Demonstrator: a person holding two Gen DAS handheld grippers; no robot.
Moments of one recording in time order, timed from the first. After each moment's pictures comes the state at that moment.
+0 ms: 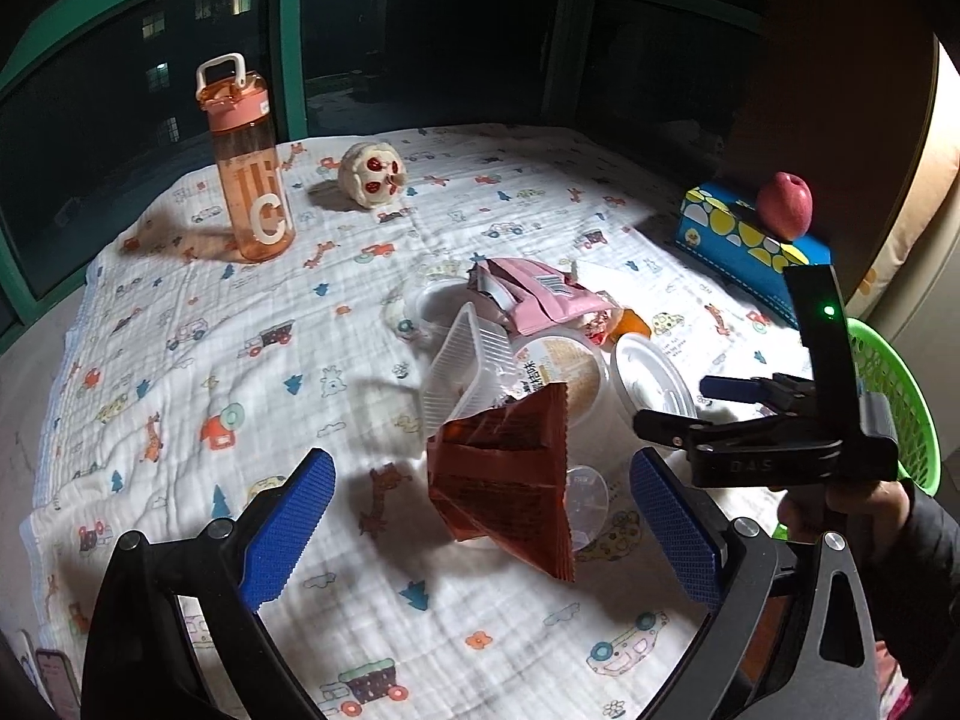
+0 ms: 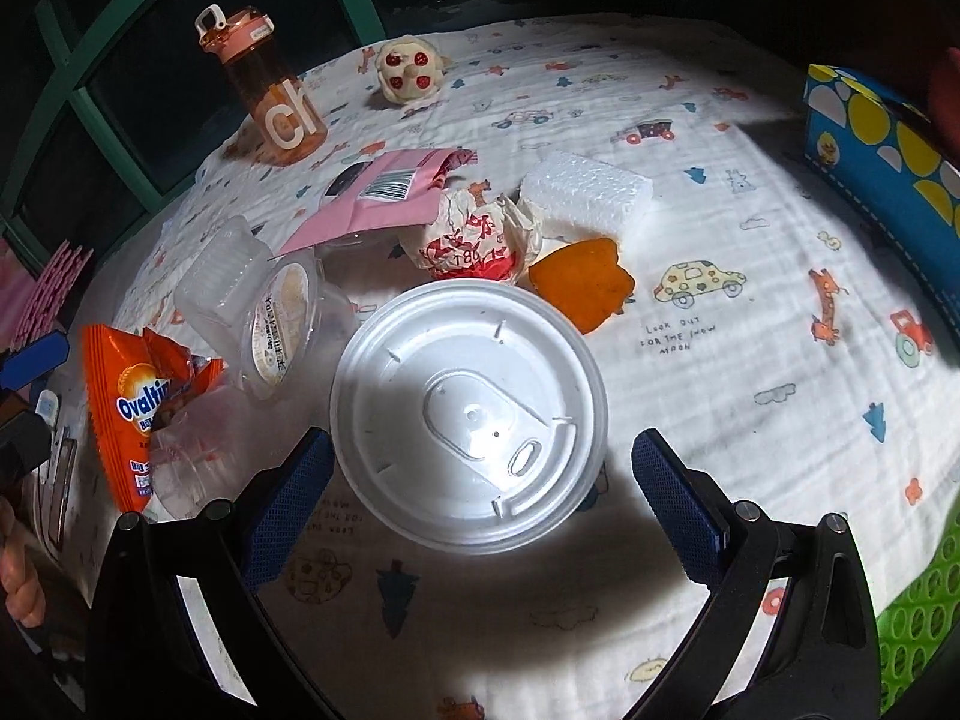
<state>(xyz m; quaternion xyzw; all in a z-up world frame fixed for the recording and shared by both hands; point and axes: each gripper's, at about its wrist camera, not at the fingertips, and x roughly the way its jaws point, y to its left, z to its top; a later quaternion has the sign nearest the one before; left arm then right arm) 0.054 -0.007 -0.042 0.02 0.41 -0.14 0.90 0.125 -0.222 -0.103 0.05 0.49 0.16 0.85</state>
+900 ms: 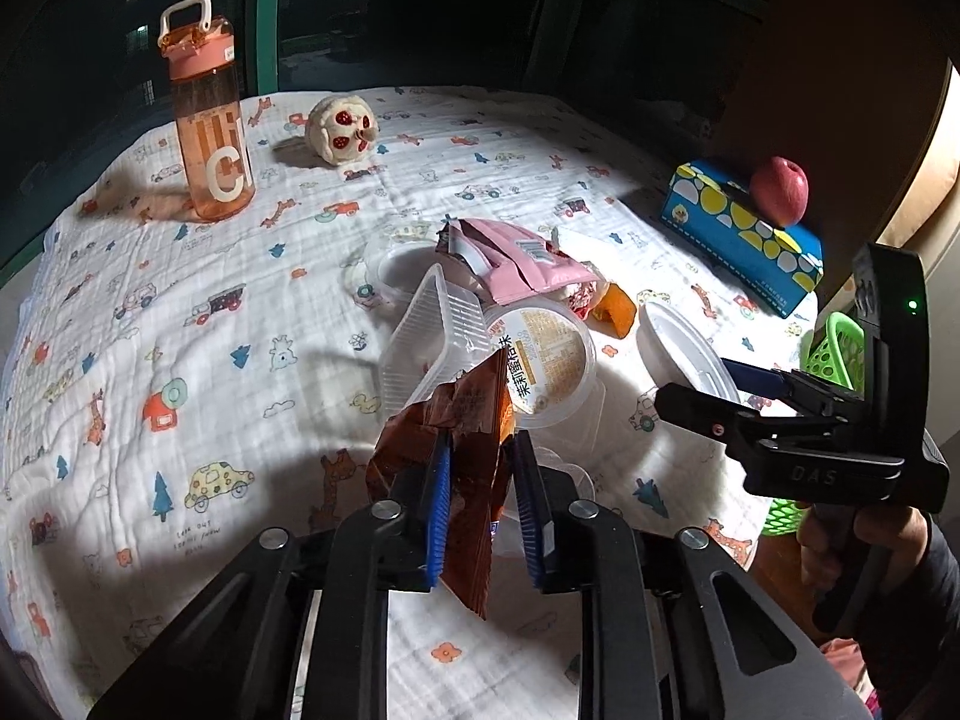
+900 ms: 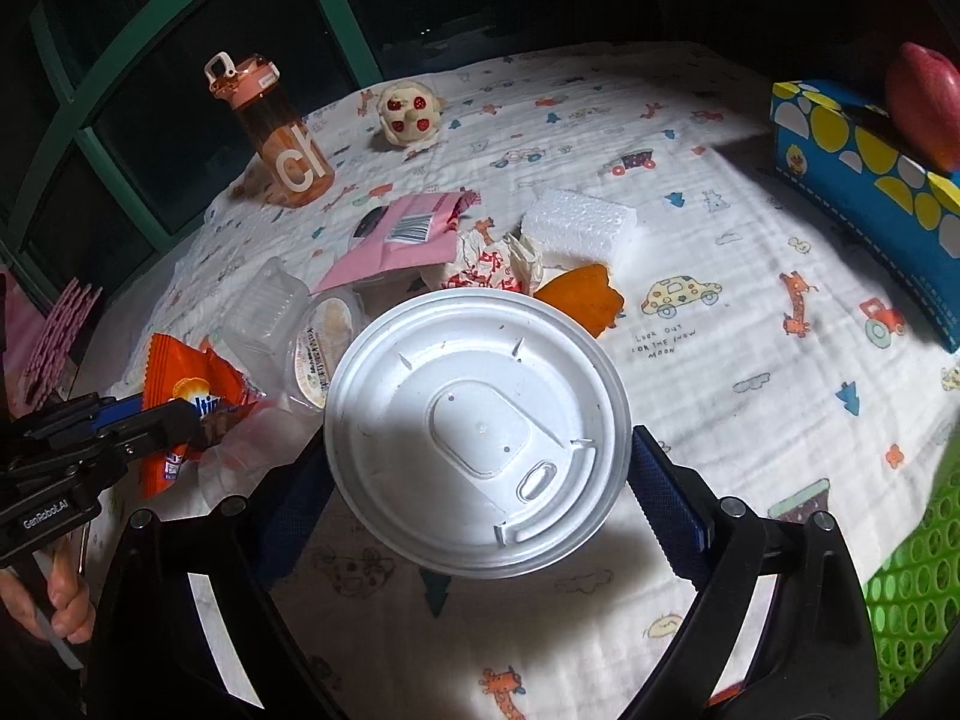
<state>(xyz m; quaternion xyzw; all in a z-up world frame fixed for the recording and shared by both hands) 0.071 -0.010 -0.063 -0.01 0.45 -0.17 0.88 0.099 -0.226 -0.076 0.08 0.45 0.15 0.87</state>
